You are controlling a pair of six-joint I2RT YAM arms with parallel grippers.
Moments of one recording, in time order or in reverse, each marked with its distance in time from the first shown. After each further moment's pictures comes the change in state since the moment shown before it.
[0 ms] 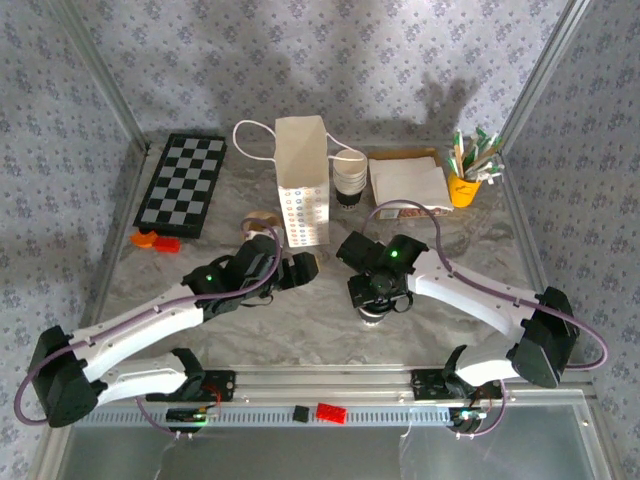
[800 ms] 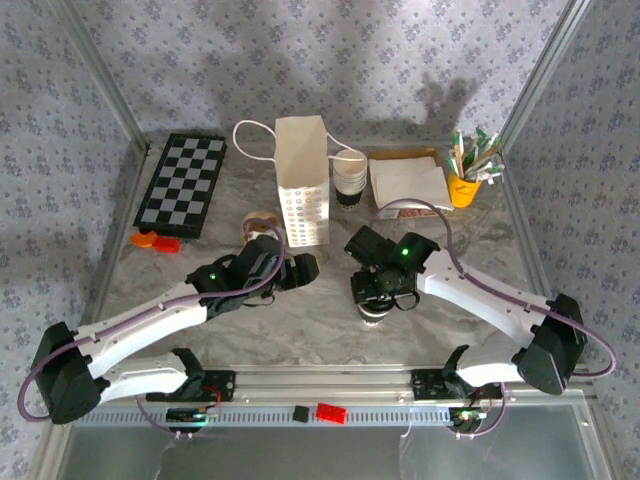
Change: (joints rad) left arm 0.000 0.021 0.000 0.001 0.001 0.001; right arm -0.043 -0.047 -0.010 0.024 -0.060 0.006
